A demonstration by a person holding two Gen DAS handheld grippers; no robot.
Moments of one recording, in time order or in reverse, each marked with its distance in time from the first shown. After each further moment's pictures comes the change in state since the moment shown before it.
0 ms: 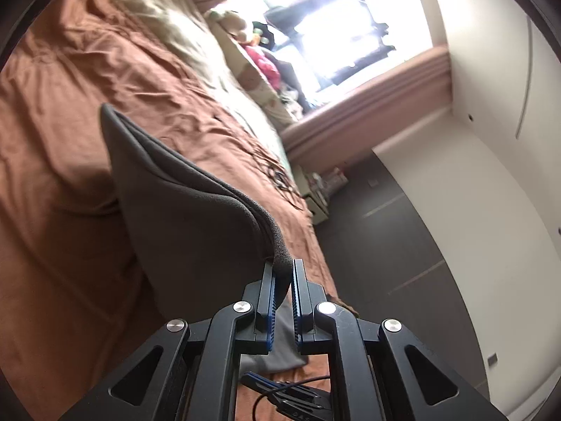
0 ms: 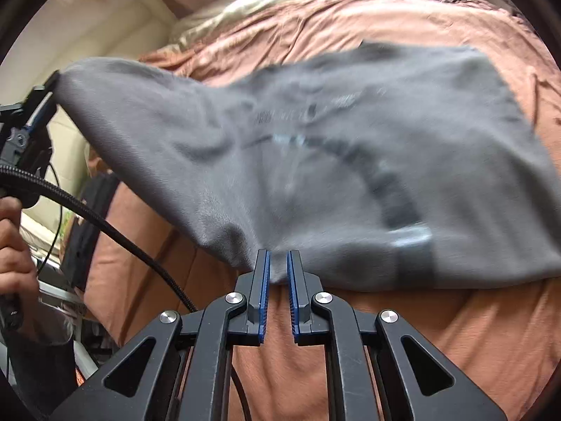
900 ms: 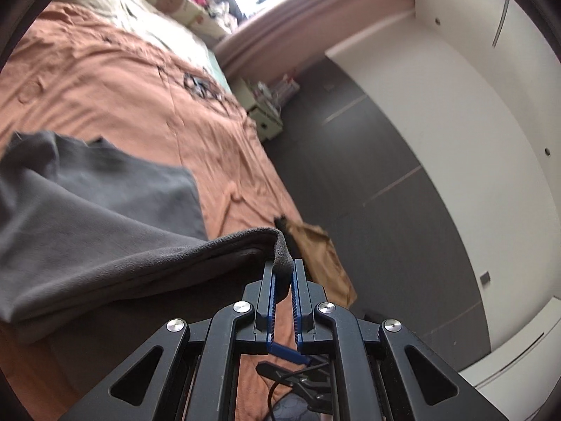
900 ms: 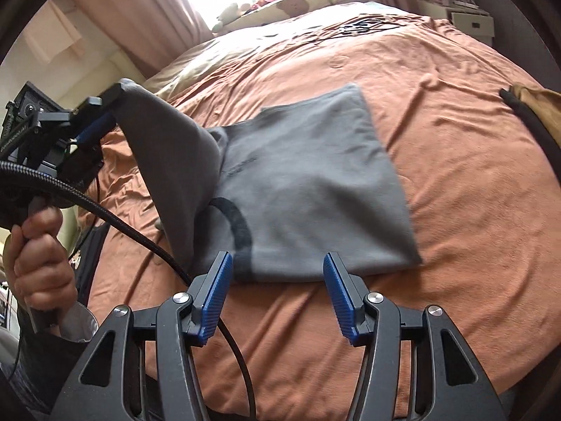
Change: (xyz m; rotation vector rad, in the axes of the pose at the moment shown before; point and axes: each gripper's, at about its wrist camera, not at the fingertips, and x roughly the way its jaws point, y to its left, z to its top) left arm 0.181 -0.106 -0.078 0.160 0.372 -0.127; right arm -0.133 -0.095 -0.039 0.124 -0.144 -0.077
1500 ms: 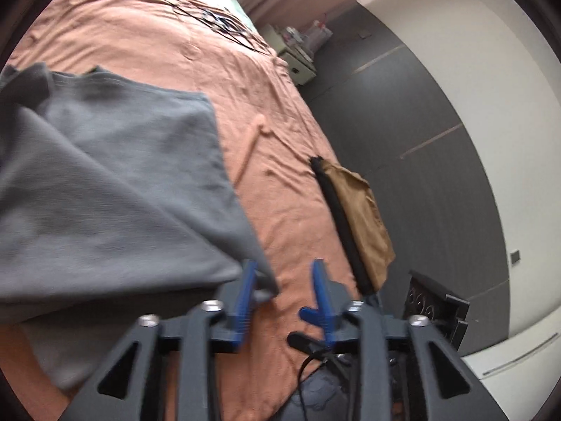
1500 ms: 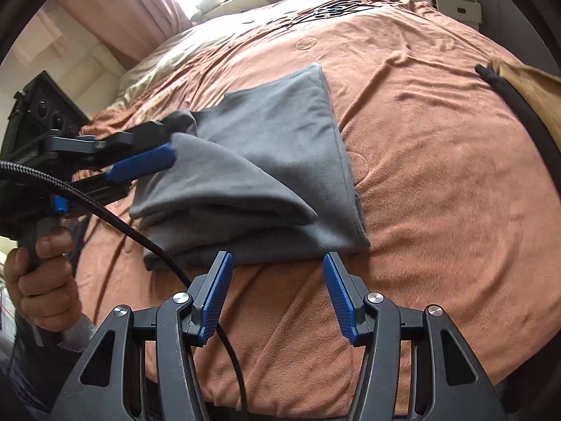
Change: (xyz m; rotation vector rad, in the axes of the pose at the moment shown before) left arm 0.067 0.021 -0.031 -0.029 0.185 0.158; right arm 0.009 -0.022 0.004 -0.022 0.076 -0.073
